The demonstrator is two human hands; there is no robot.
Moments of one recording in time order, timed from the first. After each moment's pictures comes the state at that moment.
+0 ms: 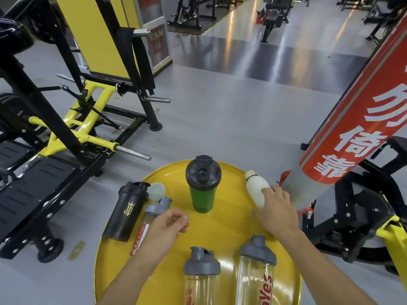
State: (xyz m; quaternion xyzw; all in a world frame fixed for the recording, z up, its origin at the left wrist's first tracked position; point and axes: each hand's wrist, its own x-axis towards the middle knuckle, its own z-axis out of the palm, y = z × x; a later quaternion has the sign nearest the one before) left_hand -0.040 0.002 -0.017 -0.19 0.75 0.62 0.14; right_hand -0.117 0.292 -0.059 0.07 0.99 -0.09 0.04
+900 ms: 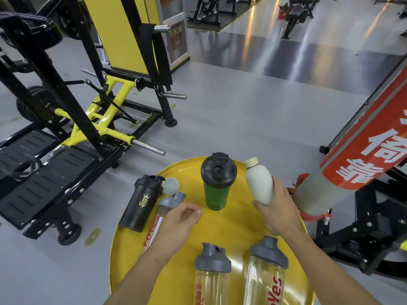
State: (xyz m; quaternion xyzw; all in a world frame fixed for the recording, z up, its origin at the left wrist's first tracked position) left_hand -0.040 0.004 -0.021 -0.18 0.75 0.63 0.10; right_hand -0.130 0.272 -0.072 0.05 0.95 -0.30 -0.01
